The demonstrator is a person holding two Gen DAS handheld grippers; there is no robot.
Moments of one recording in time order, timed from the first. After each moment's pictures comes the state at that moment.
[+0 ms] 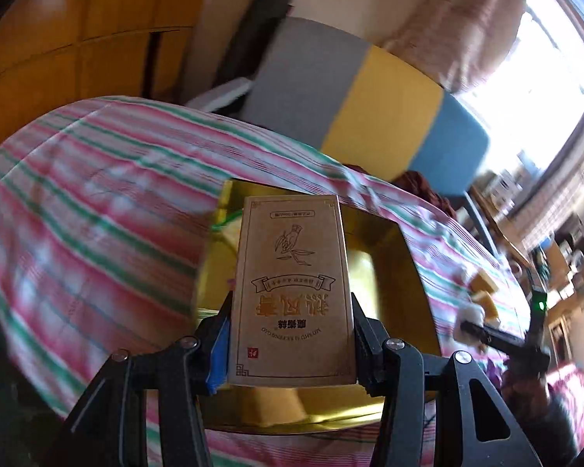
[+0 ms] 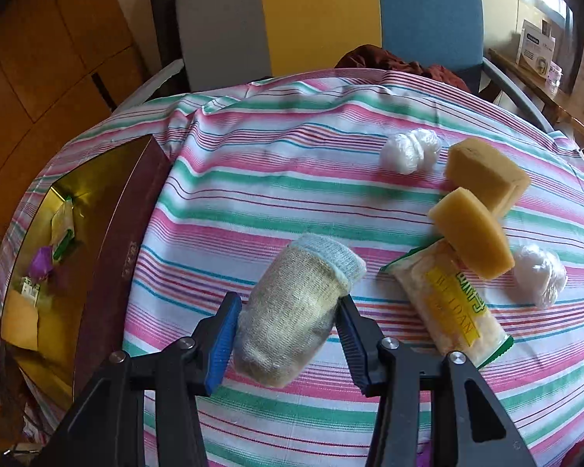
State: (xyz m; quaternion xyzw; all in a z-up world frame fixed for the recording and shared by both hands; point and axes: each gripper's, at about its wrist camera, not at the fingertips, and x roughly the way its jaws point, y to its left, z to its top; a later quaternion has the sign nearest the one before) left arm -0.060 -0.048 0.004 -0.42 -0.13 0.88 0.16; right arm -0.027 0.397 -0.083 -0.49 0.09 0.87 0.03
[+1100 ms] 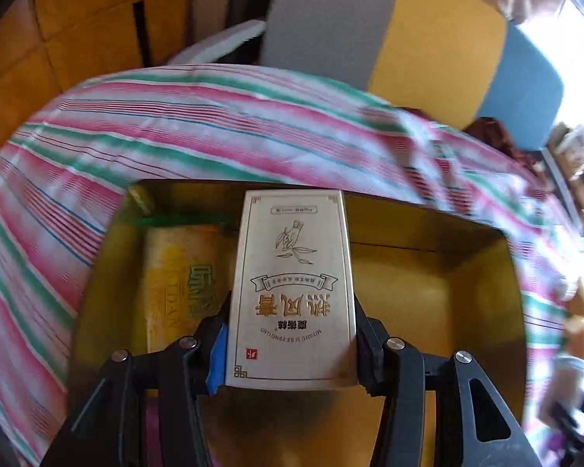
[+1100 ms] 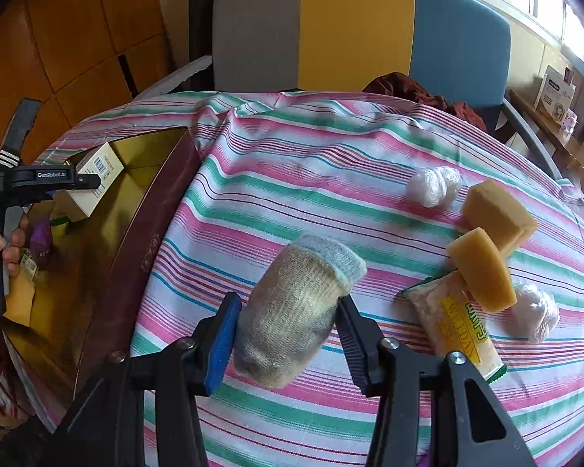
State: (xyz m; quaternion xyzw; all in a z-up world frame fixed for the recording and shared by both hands) left arm -0.210 0.079 -0.086 -0.52 -0.02 0.85 0.06; right arm -0.029 0.374 -0.074 -0.47 0.03 0.88 0.01
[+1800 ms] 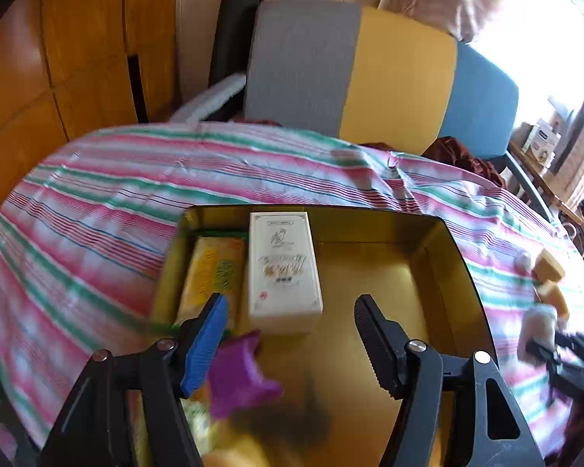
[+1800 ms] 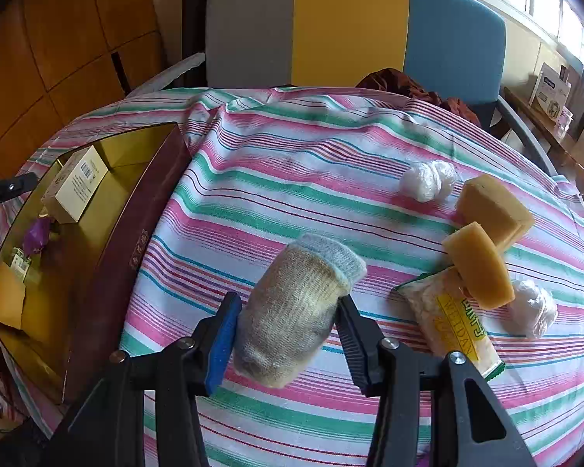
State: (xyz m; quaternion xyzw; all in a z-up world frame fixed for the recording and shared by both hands) left arm -0.126 0.047 -0.022 -0.42 0.00 0.90 0.12; right arm -0.030 0.378 -0.076 -0.47 0.03 0.88 0.02
